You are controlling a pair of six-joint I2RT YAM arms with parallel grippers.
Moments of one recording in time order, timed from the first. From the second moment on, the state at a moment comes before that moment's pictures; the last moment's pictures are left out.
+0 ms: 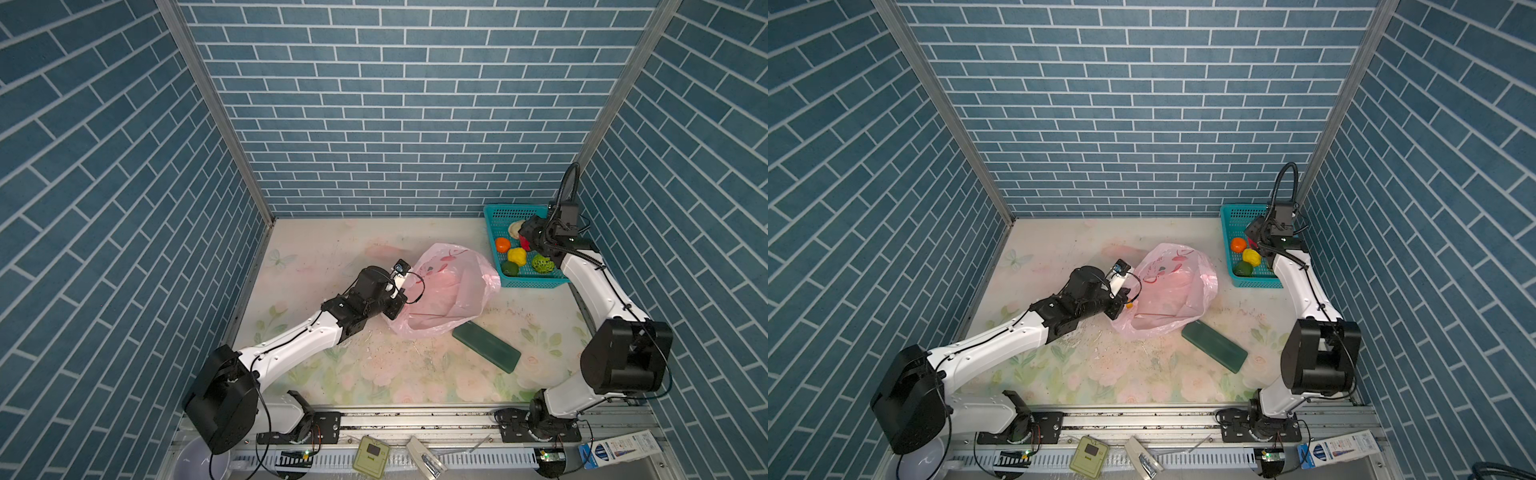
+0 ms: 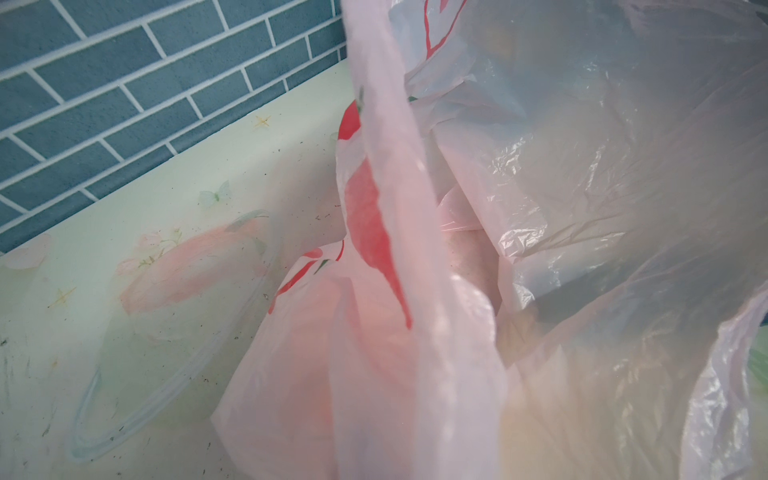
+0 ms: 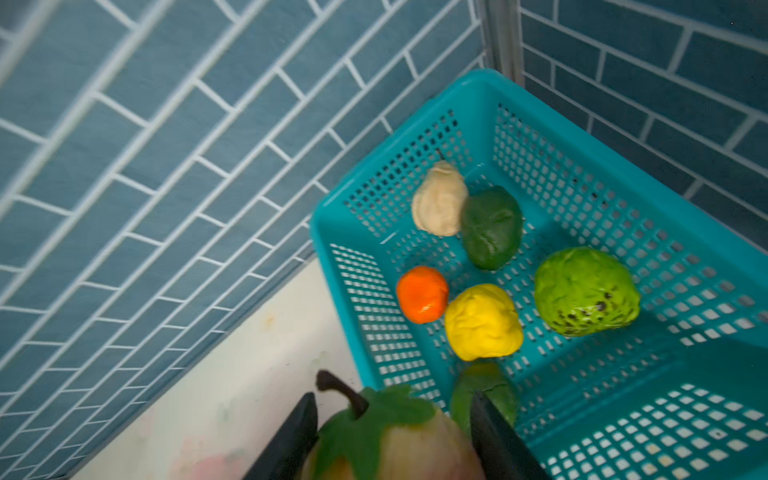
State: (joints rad) left arm -0.71 1.33 0.85 -0.11 0.02 0.04; right arm 0.00 1.61 1.38 -0.40 0.05 0.60
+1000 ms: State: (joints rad) left arm -0.71 1.32 0.85 -0.13 0.02 0.03; right arm -0.07 1.66 1.34 -0.41 0.04 0.48
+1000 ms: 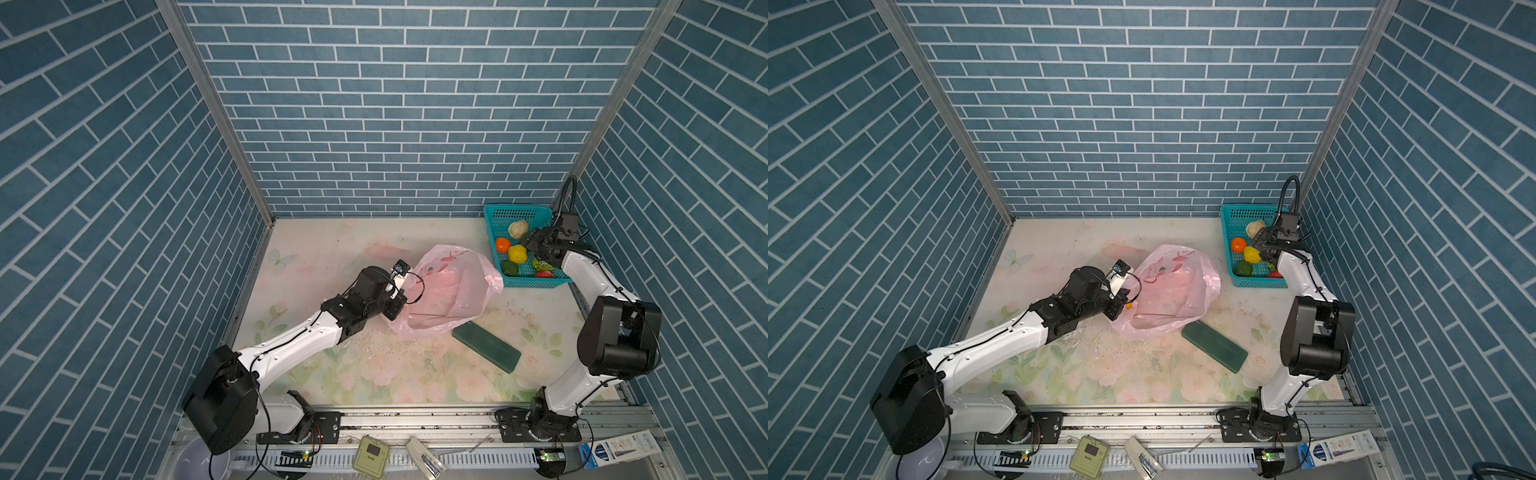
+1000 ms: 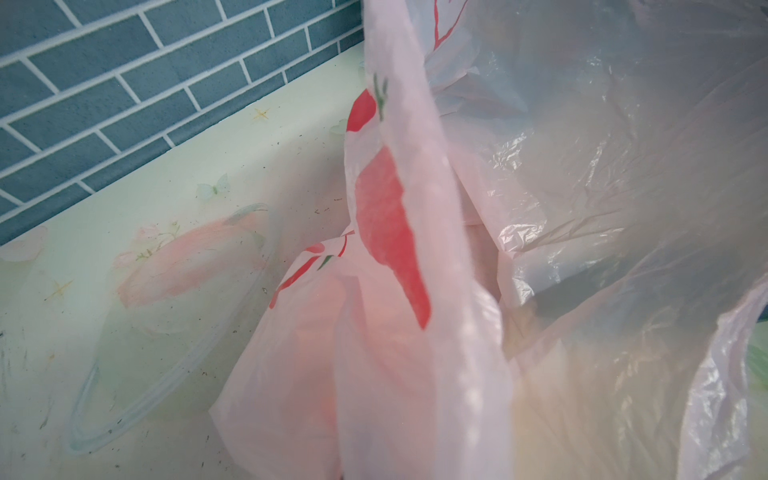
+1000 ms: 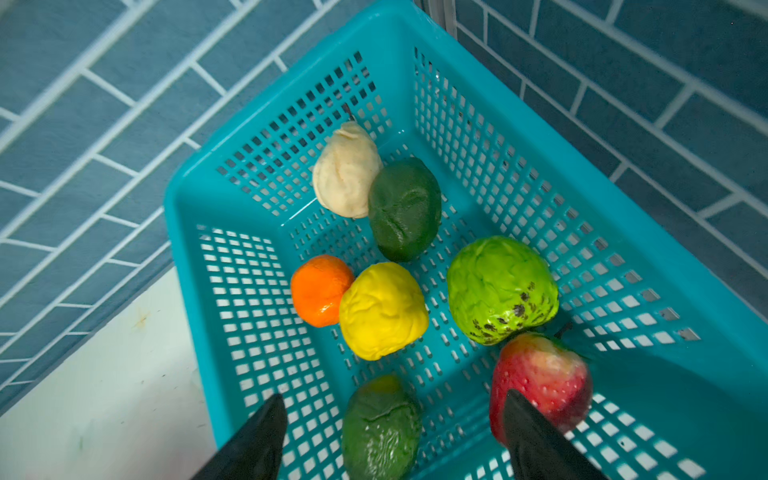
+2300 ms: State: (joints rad) left arm -0.71 1.32 0.90 -0.19 0.05 0.07; right arm 0.76 1.40 1.24 -0.59 -0.13 0.49
